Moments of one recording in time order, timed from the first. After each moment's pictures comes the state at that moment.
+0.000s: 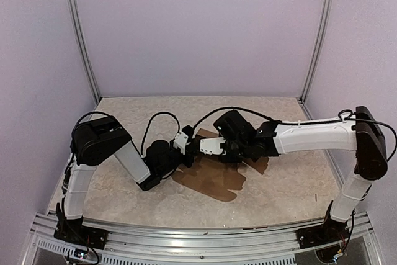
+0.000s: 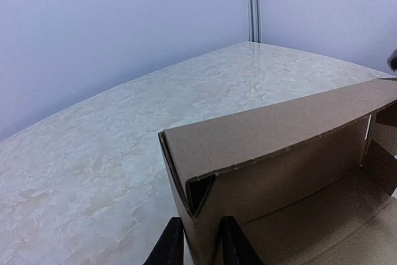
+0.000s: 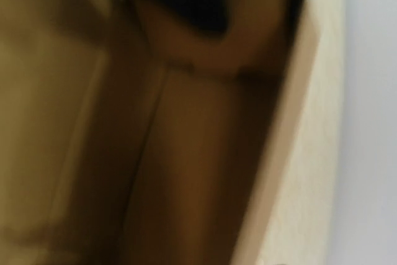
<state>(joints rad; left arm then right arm) -0.82 2.26 0.88 1.33 -0.11 0.10 1.00 1.72 1.10 -0.20 0.53 -0.85</state>
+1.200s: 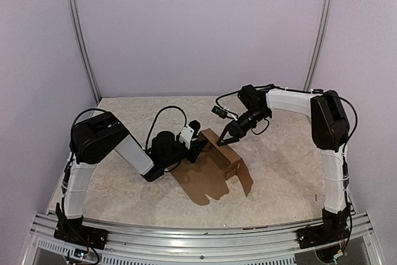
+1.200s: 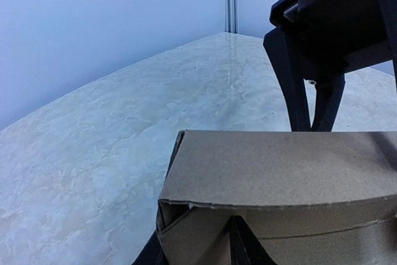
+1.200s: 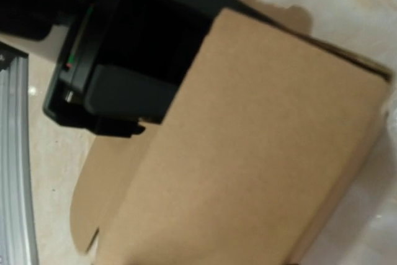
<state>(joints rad) -0.79 2.26 1.00 1.15 0.04 0.07 0.49 2.18 1.75 -0.86 -0.87 -0.44</state>
